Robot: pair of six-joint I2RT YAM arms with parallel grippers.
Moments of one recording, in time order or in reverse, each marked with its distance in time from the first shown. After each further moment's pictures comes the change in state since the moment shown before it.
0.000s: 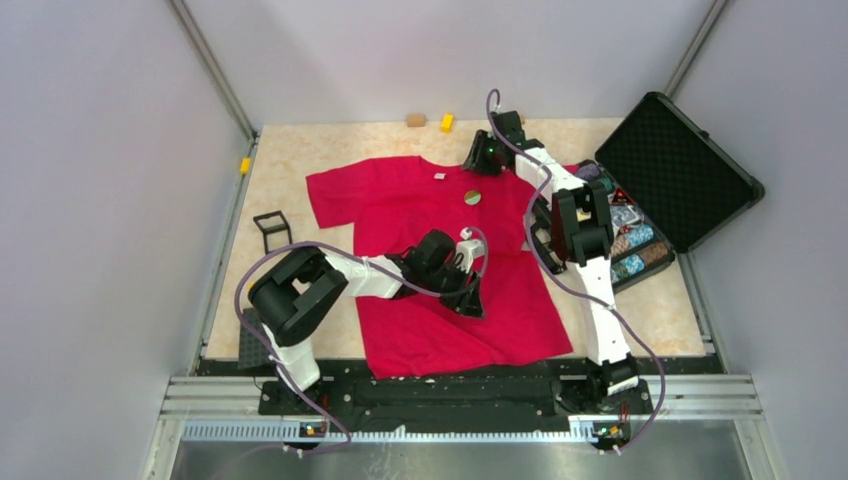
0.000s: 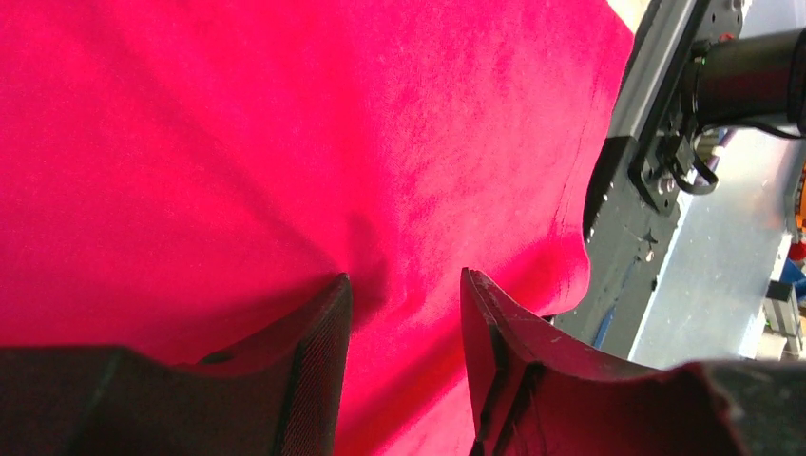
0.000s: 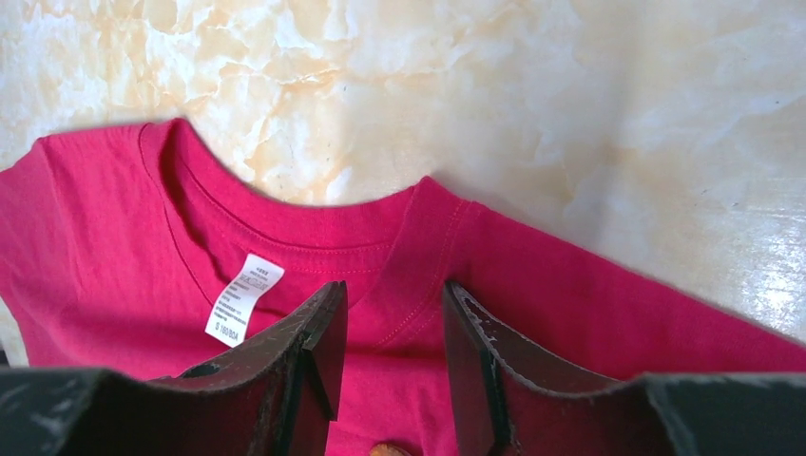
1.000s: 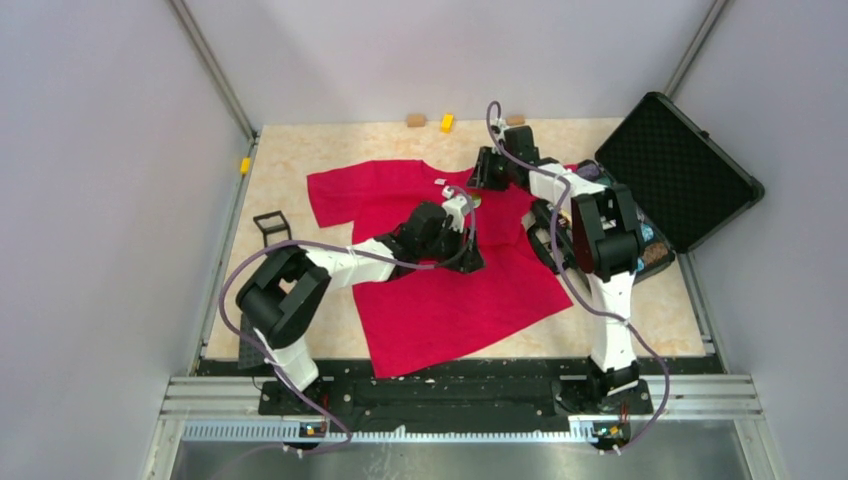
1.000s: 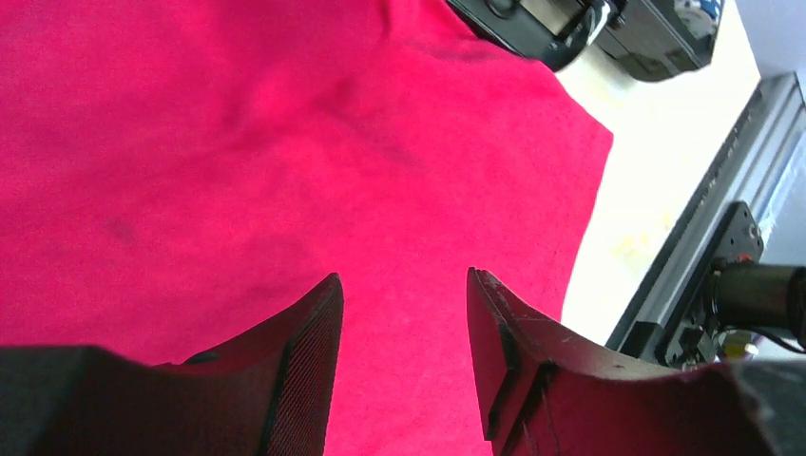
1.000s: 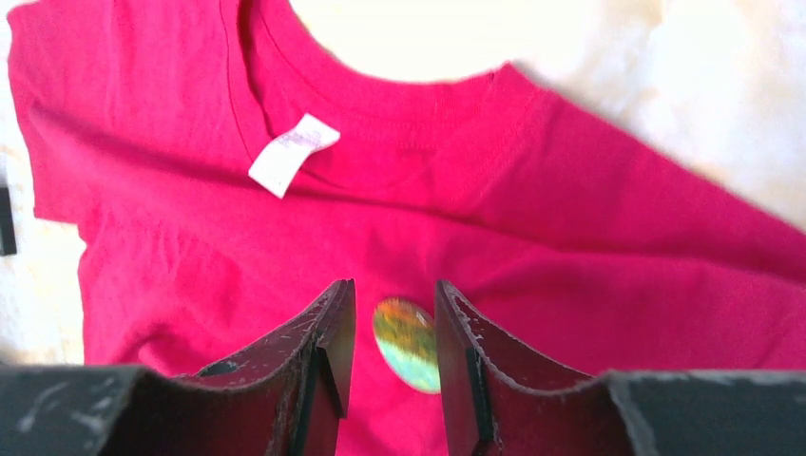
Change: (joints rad) left arm 0.101 -0.079 0.101 0.024 -0.266 -0.054; right arm 0.000 -0.338 -0.526 0.217 -0.139 -0.154
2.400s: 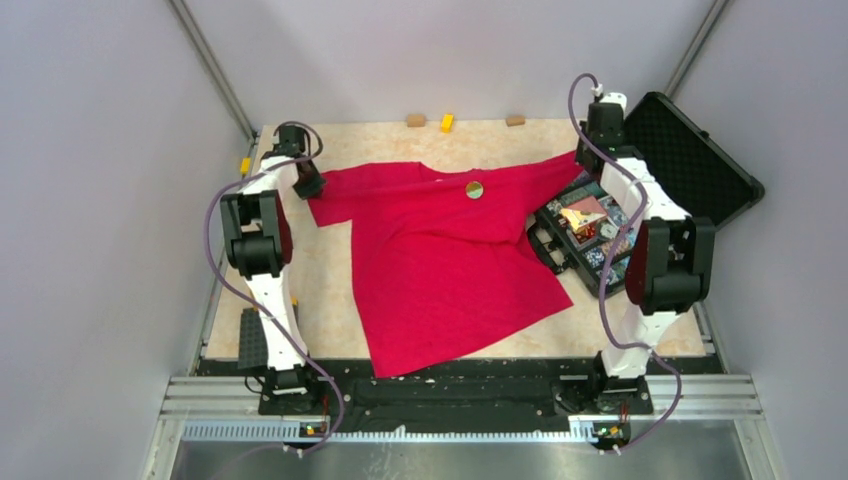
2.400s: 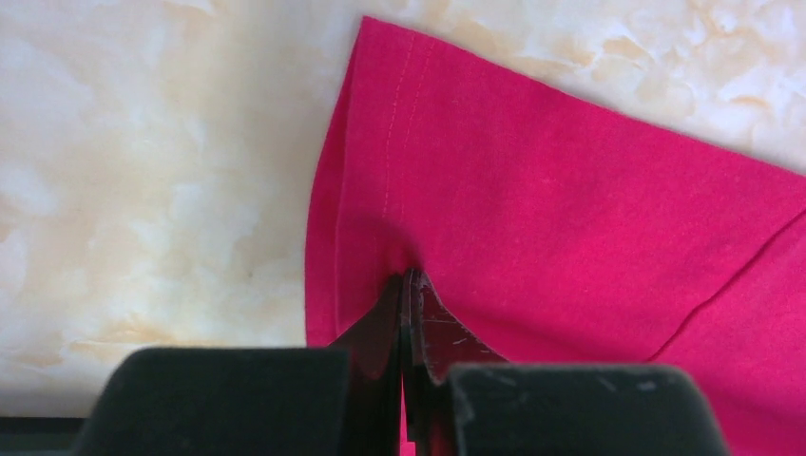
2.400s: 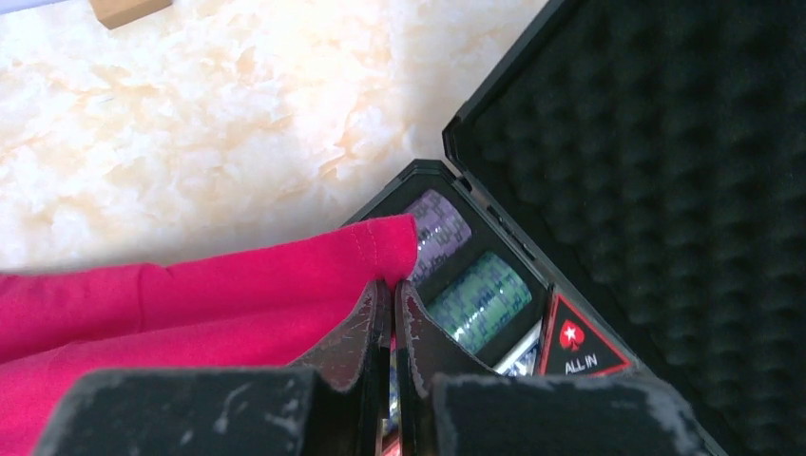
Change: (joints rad) left arm 0.839 0.500 0.772 -0.698 -0.369 0.001; right arm -0.272 -0.383 -0.150 -0.099 0.637 -0.233
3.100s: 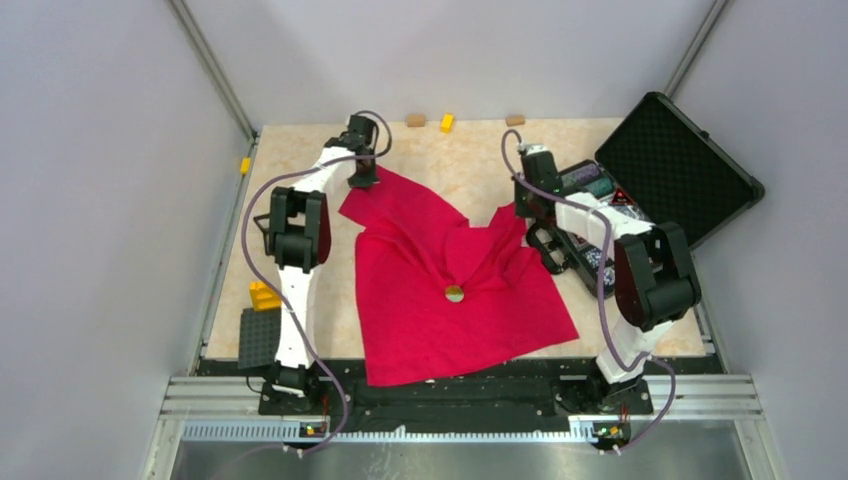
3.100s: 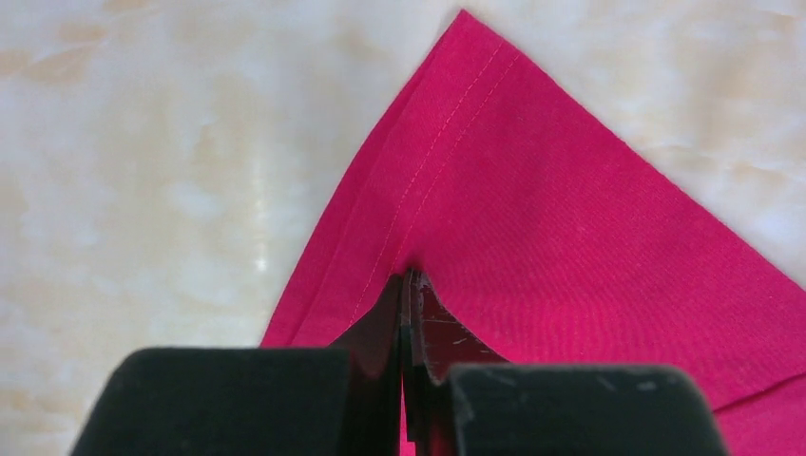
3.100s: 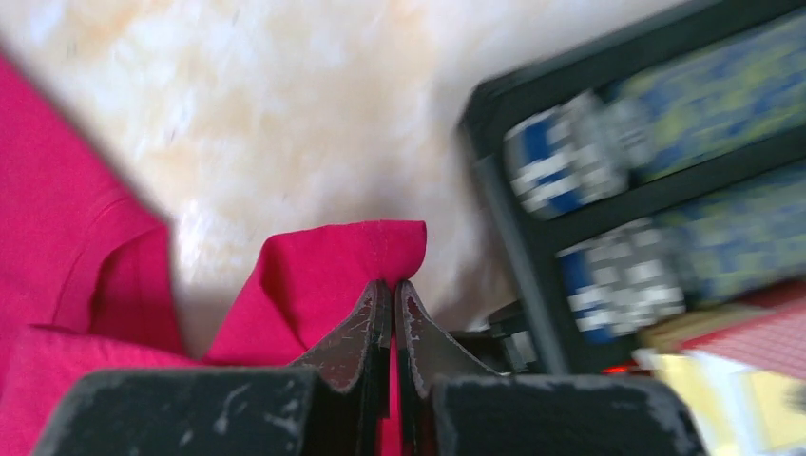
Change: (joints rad) left arm -0.310 0.160 0.272 -0.129 -0.109 0.210; right arm 0.311 -0.035 -0.301 0.023 -0.161 0.079
